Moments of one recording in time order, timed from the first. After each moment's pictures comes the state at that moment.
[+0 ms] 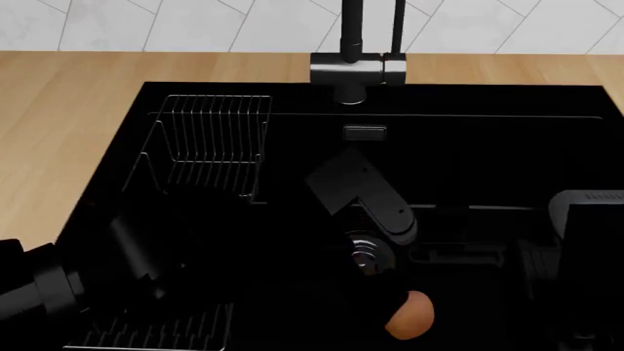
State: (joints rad) left arm -1.46 0.00 1.56 -0.65 -1.28 -0.52 0.06; right arm 0.41 0.34 0.14 -0.63 0.45 0.85 0.12
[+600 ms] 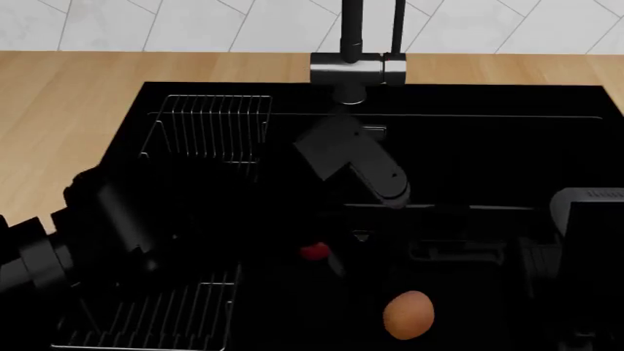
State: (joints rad) left arm -1.52 0.00 1.55 -0.69 -1.27 -0.52 0.04; right arm 0.42 0.35 0.13 -0.63 0.46 0.84 0.13
